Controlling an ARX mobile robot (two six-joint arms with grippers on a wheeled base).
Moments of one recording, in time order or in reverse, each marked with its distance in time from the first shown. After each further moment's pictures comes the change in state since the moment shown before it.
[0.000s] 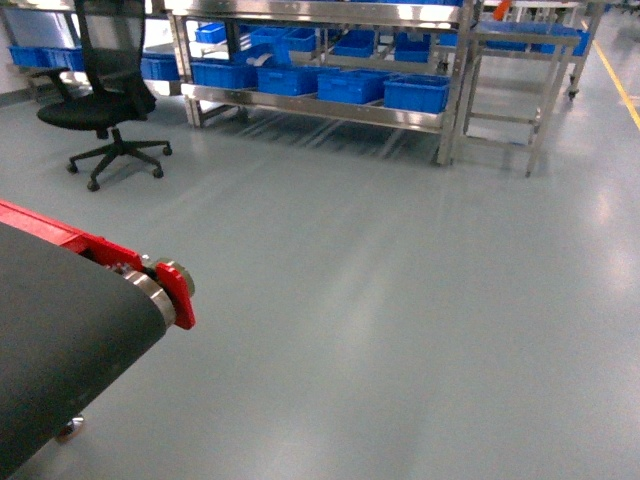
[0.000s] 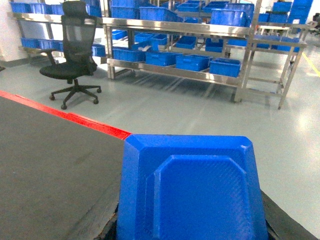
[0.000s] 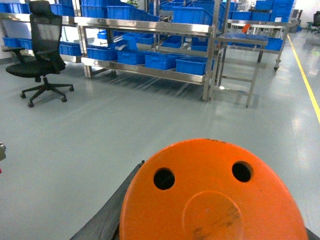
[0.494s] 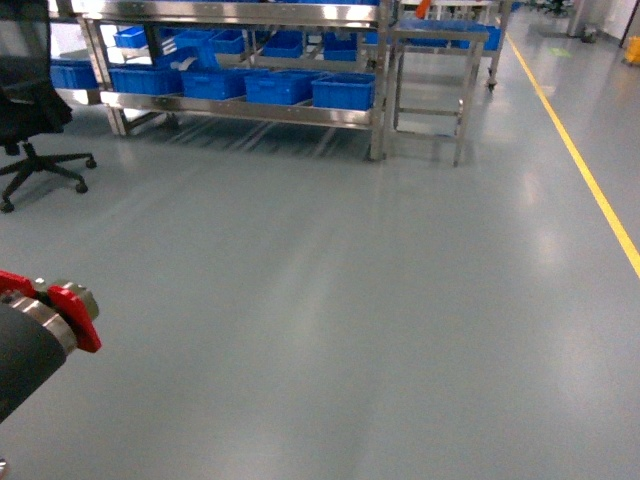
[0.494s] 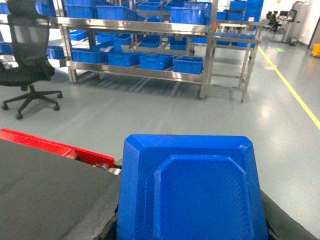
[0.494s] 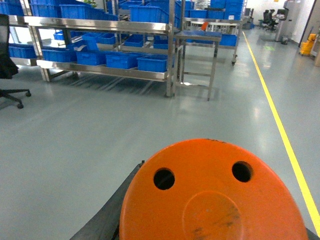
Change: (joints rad) left arm 0.000 0.000 0.000 0.000 0.000 0.000; right arm 0.000 0.000 0.000 0.000 0.000 0.000
